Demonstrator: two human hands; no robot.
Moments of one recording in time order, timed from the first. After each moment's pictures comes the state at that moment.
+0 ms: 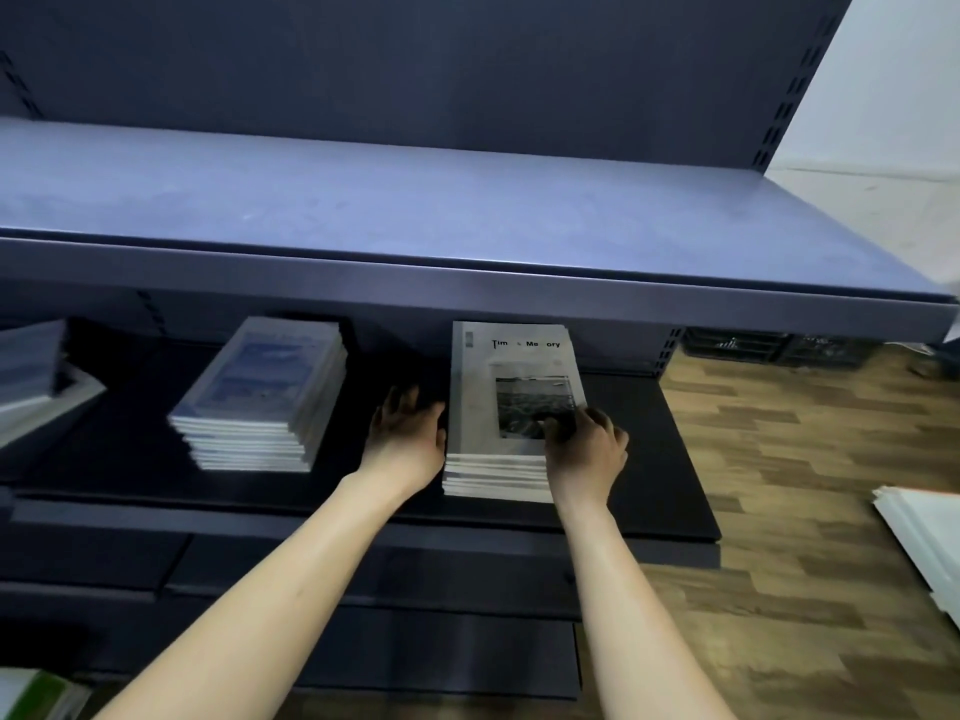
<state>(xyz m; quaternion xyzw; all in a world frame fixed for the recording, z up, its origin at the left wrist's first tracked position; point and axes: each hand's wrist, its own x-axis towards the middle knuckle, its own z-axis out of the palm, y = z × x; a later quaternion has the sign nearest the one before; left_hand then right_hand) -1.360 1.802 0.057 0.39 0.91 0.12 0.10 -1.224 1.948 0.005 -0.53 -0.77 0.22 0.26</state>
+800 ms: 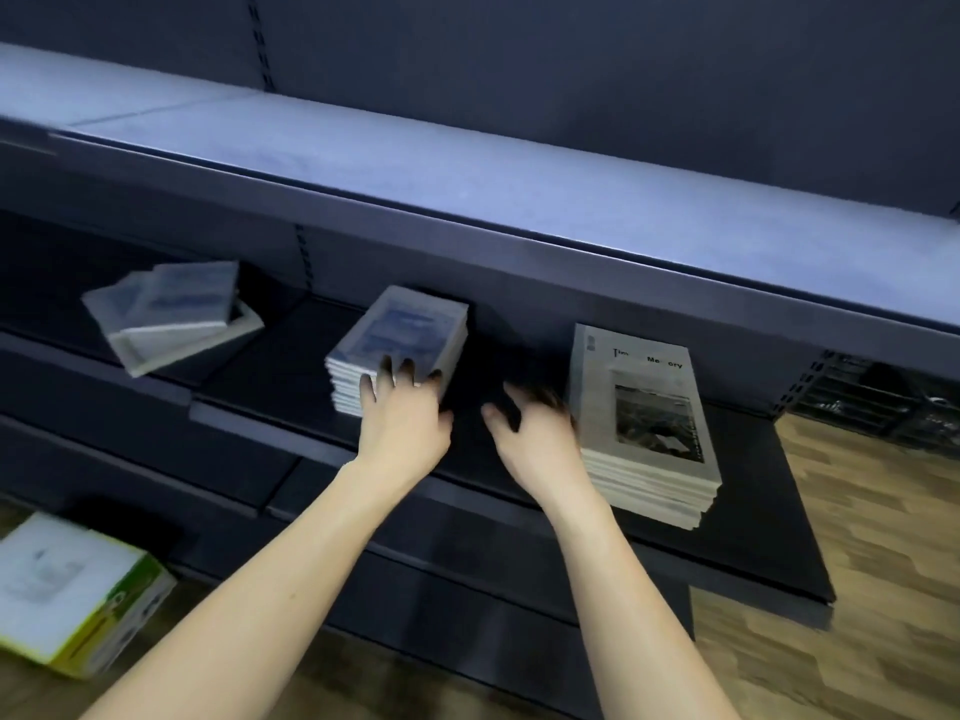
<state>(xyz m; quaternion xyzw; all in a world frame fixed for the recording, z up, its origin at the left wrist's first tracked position) -1.404 1.671 0.070 0.29 0.95 0.09 -0.06 -1.315 1.803 0.059 -0.26 -0.92 0.26 0.15</state>
